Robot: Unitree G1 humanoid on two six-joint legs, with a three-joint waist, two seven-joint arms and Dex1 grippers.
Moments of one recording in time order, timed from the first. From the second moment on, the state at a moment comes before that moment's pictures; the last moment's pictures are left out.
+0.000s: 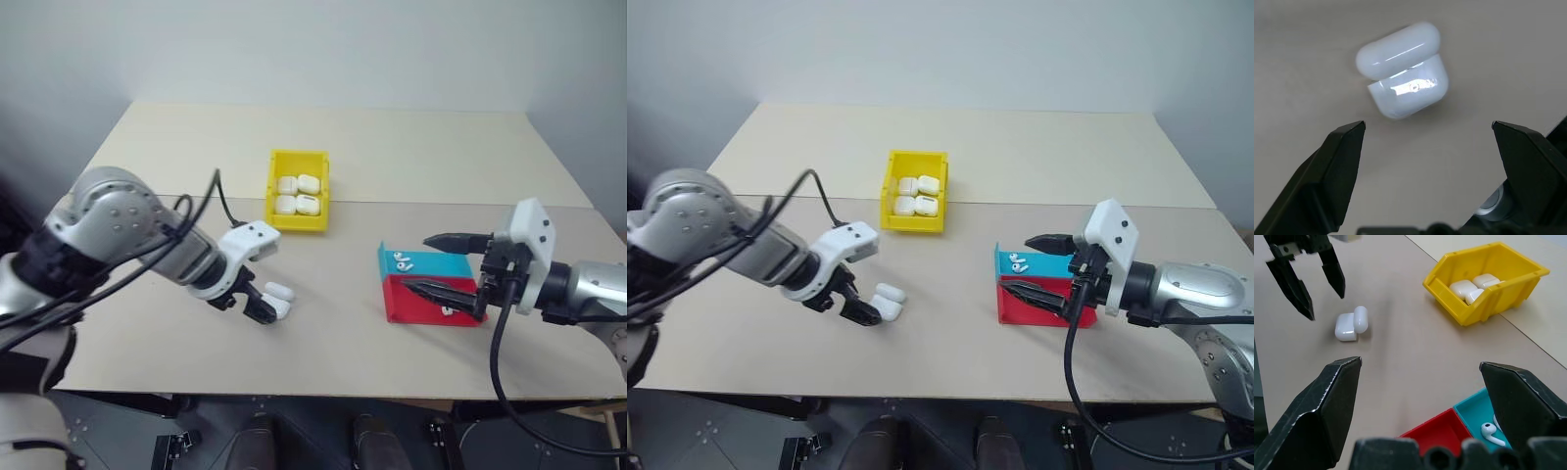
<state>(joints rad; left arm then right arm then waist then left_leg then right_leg) -1.14 0.91 -0.65 0.00 -1.73 1.61 0.25 -0.20 -0.93 -0.28 -0.58 0.78 0.77 0.82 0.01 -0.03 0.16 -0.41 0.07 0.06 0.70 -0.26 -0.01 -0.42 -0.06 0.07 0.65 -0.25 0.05</state>
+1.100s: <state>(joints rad) -1.11 0.76 -0.75 0.12 -1.97 1.43 0.84 -0.17 -0.92 -0.28 -0.60 0.81 0.77 0.78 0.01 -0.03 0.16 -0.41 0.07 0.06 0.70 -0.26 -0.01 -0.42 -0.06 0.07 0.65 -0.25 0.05</state>
